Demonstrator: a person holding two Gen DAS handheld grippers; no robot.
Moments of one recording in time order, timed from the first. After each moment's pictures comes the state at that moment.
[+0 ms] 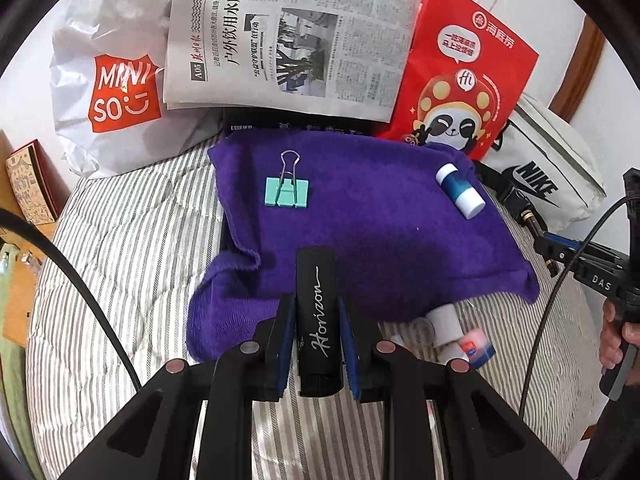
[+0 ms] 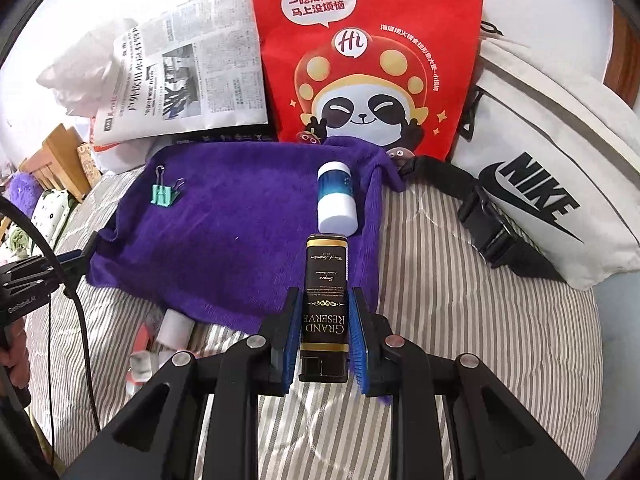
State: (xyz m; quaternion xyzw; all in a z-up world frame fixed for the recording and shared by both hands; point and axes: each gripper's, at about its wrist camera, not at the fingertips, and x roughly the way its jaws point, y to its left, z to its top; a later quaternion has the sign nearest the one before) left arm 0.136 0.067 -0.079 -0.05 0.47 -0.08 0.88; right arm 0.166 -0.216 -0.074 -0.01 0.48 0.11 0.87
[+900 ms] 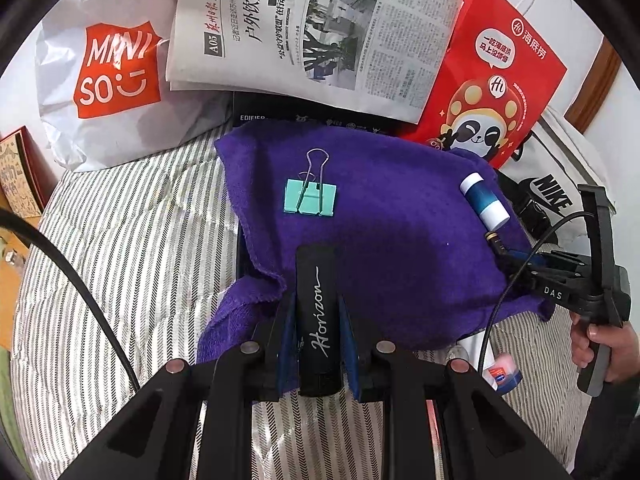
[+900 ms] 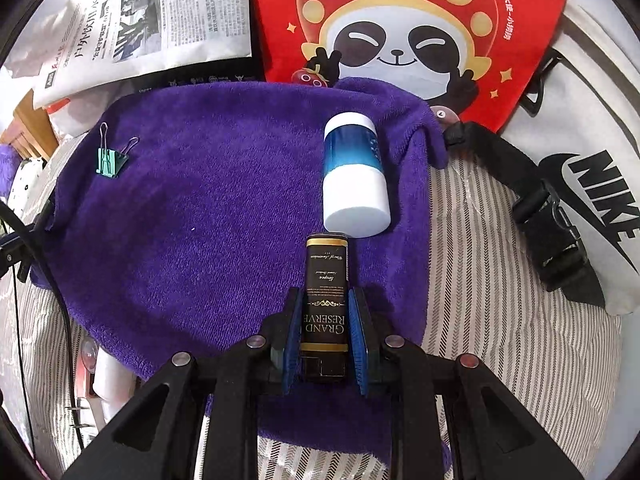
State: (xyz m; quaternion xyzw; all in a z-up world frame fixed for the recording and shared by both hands) left arm 0.169 0.087 -0.102 -0.07 0.49 -0.09 0.87; right arm 0.225 -0.182 -0.143 -0.05 0.55 0.10 0.83
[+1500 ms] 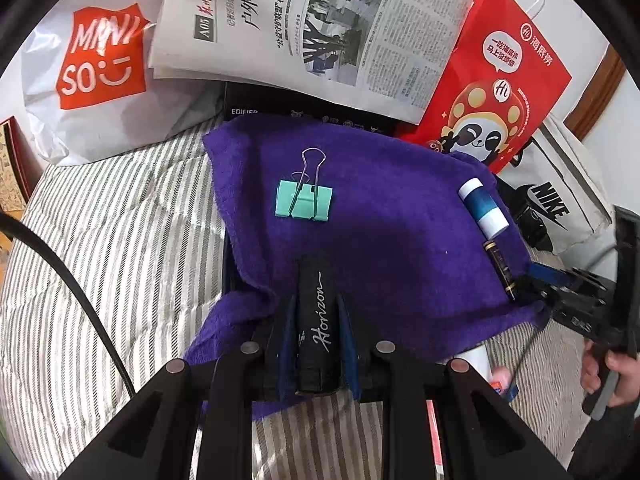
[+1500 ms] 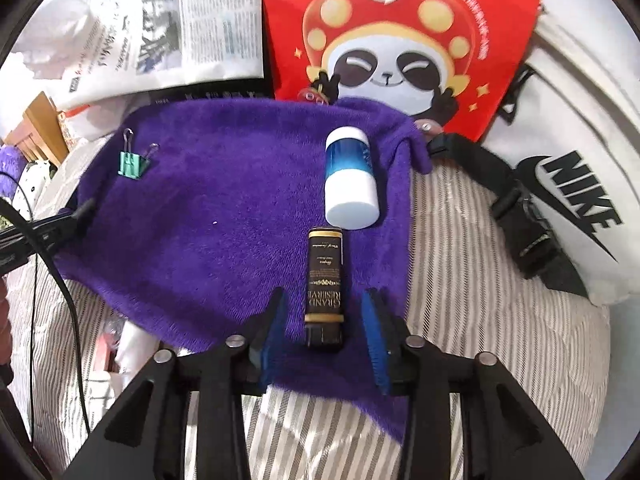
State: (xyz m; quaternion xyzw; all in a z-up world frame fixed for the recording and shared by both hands) left arm 0.184 0.086 -0.113 -0.09 0.49 -0.10 0.86; right arm 0.198 -0.185 -0.115 -0.05 0.52 0.10 0.84
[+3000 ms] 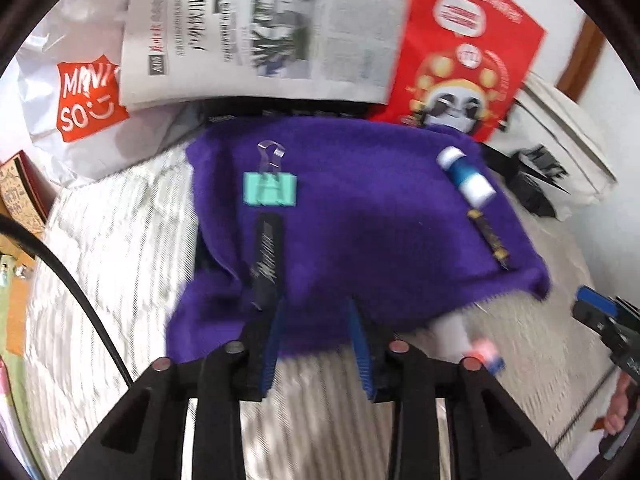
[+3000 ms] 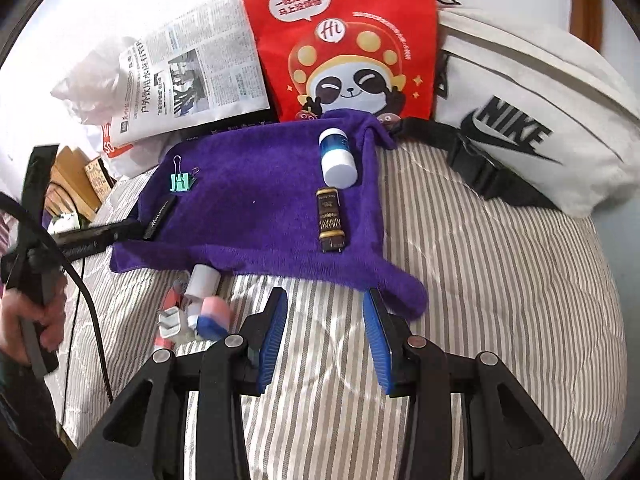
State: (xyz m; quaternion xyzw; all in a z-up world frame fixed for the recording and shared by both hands) left arm 0.142 0.046 -0.091 -0.03 0.51 -0.09 0.86; right arm 0.096 -0.229 -0.078 0.06 0.48 0.10 0.87
